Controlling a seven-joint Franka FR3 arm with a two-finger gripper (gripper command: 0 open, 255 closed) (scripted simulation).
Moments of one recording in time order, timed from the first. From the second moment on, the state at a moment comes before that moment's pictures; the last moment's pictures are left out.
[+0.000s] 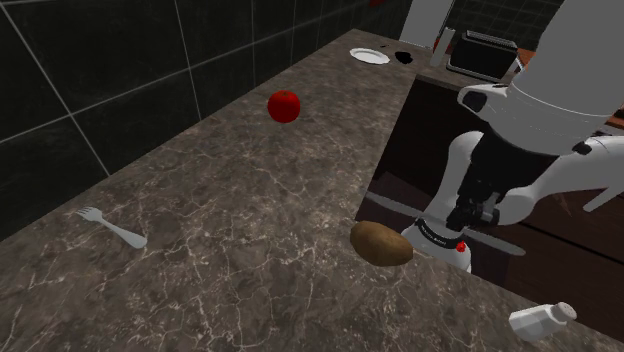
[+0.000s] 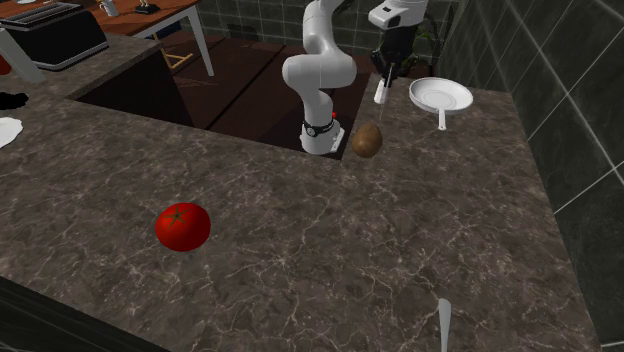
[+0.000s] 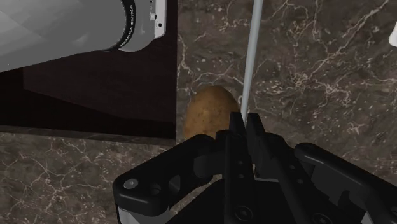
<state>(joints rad) 0.57 -1.18 0.48 -2.55 0.47 1.39 0.60</state>
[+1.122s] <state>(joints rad) 0.67 -1.33 0.62 -2.73 0.64 1.43 0.68</state>
